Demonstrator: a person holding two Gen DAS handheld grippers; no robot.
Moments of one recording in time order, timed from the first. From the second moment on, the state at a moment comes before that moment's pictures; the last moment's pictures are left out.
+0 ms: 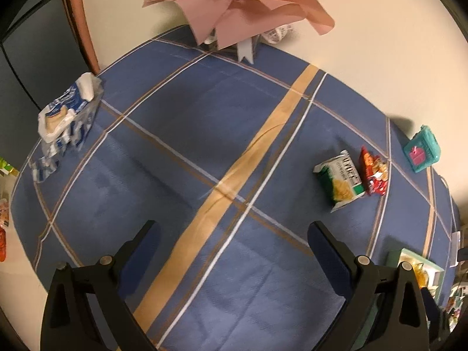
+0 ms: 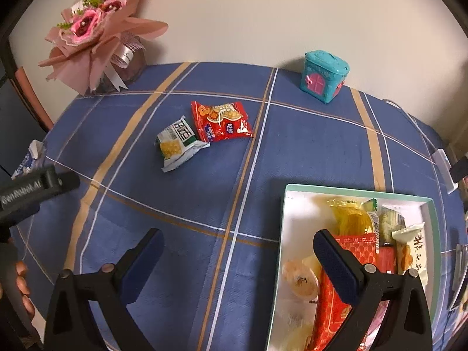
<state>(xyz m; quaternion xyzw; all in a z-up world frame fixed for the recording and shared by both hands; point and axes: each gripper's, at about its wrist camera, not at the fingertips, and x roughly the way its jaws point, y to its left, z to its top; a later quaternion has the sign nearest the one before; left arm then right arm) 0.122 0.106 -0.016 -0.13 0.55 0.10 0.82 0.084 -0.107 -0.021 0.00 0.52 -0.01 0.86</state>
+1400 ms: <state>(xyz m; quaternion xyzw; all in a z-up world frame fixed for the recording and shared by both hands) 0.216 0.077 -0.077 -0.17 0.53 0.08 0.83 0.270 -0.124 -0.073 0.05 0.57 -0.01 0.82</state>
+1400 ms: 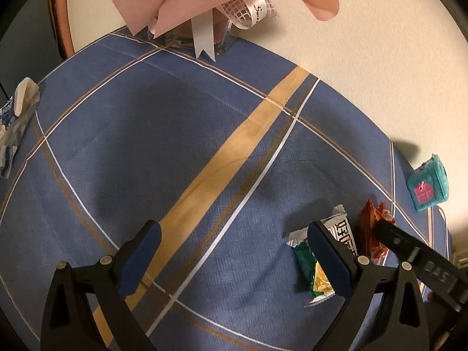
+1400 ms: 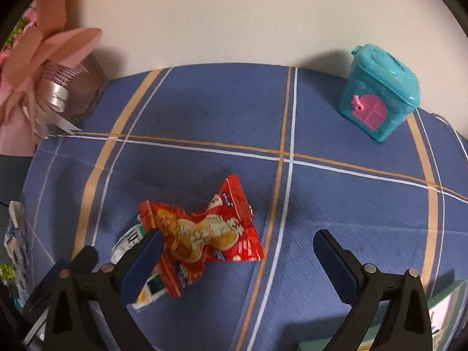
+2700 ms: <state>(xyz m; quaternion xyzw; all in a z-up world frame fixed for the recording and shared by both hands) 0.236 -0.003 -0.085 -0.12 0.55 0.00 0.83 0.253 -0.182 -0.087 0.07 0.58 -0.02 0.81</state>
